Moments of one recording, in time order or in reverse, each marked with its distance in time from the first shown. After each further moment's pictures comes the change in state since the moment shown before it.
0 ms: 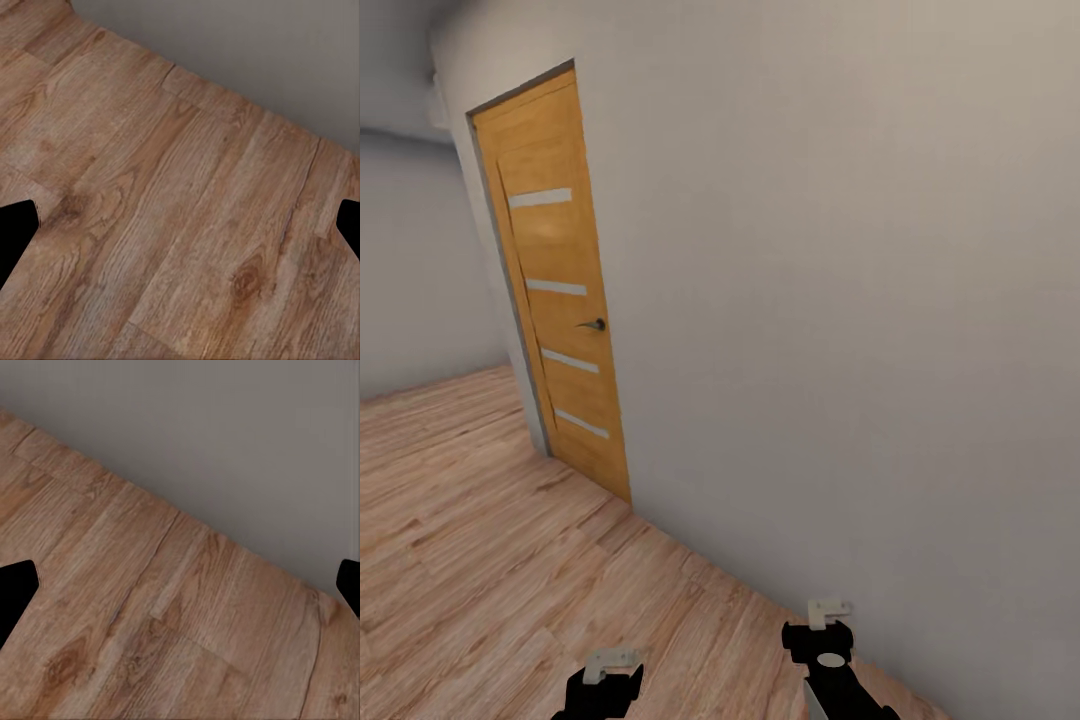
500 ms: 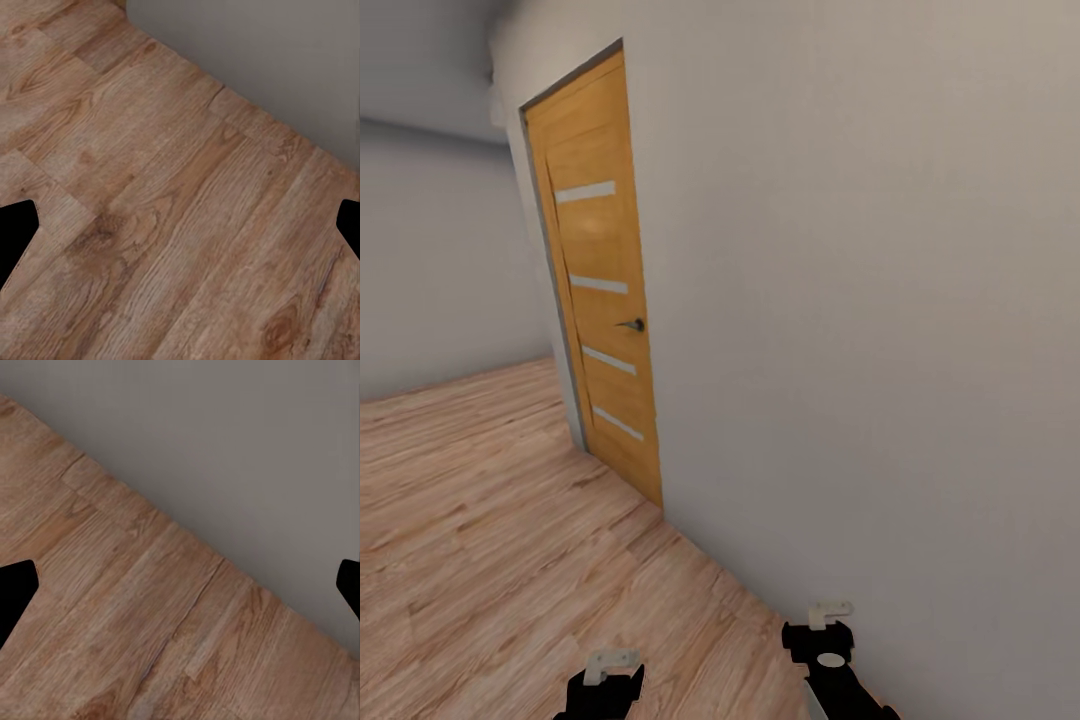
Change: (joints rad) left arm -0.002 -0.006 0.003 0.008 0.010 -0.003 0.003; right arm 0.000 0.000 0.000 0.000 0.000 0.000 0.000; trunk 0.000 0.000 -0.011
